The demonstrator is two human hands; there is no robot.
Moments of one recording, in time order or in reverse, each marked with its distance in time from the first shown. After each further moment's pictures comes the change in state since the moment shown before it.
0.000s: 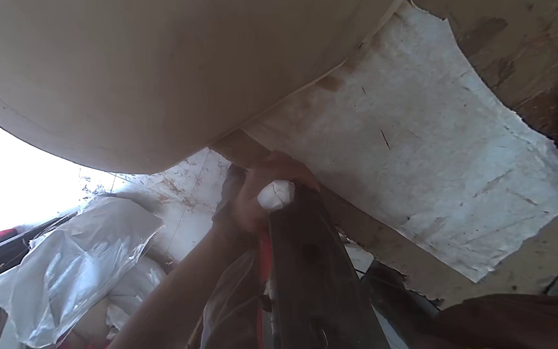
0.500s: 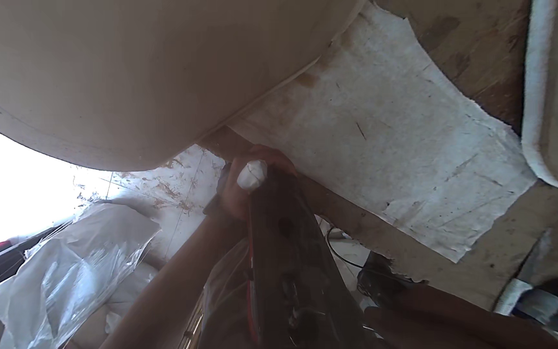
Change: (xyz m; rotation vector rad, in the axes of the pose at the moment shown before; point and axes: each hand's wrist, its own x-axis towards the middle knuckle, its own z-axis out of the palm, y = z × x) left_hand 0.003 0.004 0.000 -0.067 0.024 -0.087; right_hand -0.001 -0.051 0.047 -0.036 0.201 0.231
